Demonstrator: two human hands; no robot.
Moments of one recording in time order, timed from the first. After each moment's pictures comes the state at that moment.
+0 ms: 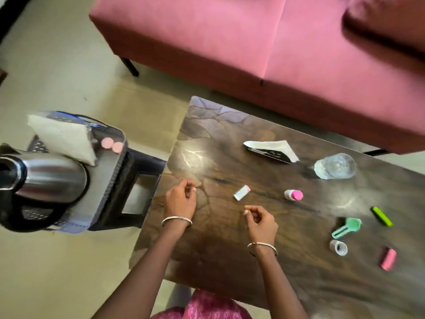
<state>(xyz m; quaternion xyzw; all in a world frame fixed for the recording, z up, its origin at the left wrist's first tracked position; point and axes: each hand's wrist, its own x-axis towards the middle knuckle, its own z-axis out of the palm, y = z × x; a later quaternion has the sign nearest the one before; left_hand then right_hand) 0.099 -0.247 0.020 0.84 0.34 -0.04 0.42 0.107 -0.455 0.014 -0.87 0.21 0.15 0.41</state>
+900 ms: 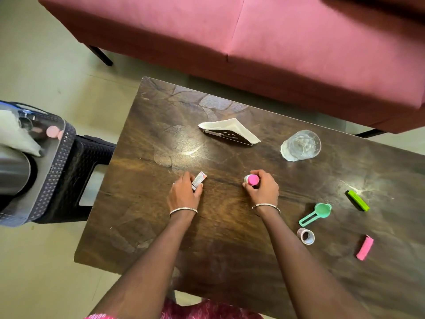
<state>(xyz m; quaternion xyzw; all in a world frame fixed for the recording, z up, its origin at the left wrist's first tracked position) 0.136 -0.407 -0.044 0.90 0.31 -0.09 0.28 0.210 -0.607 -0.046 -0.93 0.09 0.19 0.29</state>
